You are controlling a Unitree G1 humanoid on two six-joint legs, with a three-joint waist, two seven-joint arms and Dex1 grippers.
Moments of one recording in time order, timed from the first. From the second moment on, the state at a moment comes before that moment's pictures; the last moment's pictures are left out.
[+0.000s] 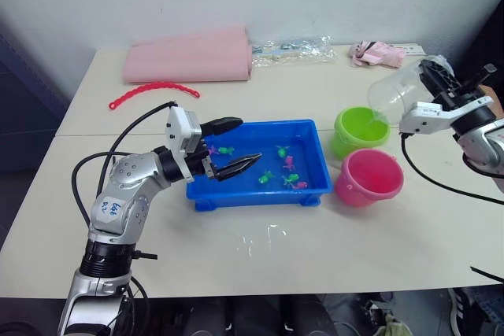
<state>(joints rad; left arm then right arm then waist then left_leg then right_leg) -0.45 0.45 0.02 -0.18 -0.49 0.34 -0.82 -0.79 -1.04 0.23 0.75 -0.84 -0.61 -0.36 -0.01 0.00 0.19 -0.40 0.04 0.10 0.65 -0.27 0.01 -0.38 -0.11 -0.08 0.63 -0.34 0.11</state>
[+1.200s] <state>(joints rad) -0.42 0.57 0.04 -0.38 -0.68 0.47 -1.00 -0.46 -0.68 -0.52 0.85 0.35 -0.09 0.32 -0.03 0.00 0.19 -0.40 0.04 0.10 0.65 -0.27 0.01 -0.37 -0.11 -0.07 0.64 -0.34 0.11</state>
